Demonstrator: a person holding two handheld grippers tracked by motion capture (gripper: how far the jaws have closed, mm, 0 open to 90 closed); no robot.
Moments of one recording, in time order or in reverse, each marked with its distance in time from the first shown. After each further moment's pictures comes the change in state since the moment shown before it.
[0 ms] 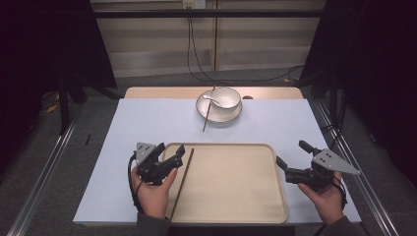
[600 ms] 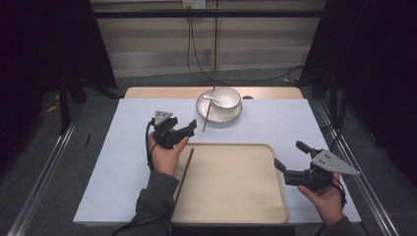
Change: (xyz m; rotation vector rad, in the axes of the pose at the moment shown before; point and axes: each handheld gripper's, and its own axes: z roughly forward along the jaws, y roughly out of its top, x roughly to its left) left arm 0.013 0.034 0.101 0.057 -0.060 0.039; right arm 0.003 0.001 -0.001 -0.010 0.058 -0.011
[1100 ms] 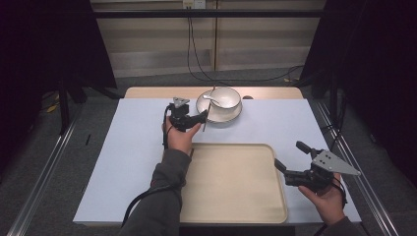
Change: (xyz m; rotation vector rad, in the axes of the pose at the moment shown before) left arm -0.001 0.011 0.078 0.081 0.011 0.077; right arm 0.000 0.000 -0.001 0.000 0.003 0.004
